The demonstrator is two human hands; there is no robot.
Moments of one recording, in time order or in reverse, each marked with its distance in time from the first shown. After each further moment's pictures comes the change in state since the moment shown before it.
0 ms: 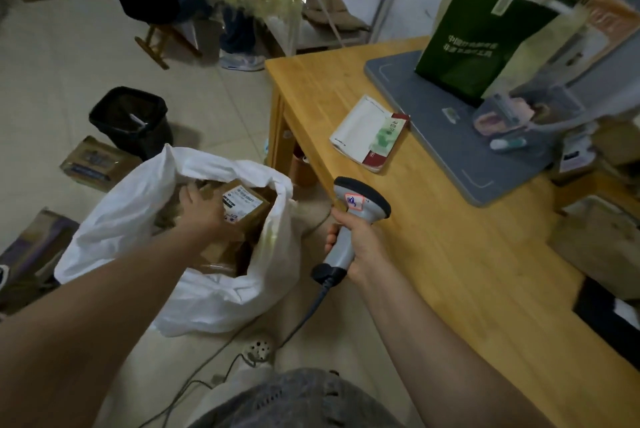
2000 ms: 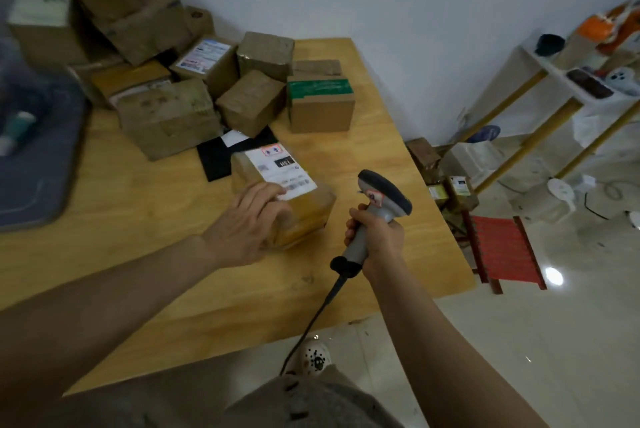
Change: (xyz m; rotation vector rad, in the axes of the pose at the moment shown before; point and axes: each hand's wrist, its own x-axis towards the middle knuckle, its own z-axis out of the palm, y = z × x) left_hand -0.326 0.492 0.235 0.439 0.021 2.286; right_hand -0.201 0.104 -0.514 1.056 0.963 -0.429
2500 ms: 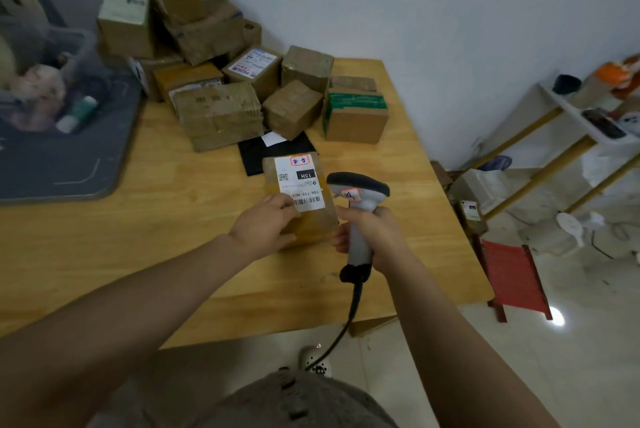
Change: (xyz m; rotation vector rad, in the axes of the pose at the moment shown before) left_hand -0.046 -0.011 -0.006 -0.177 -0.208 -0.395; right_hand -0.057 0.014 0.058 -0.526 -0.264 -0.065
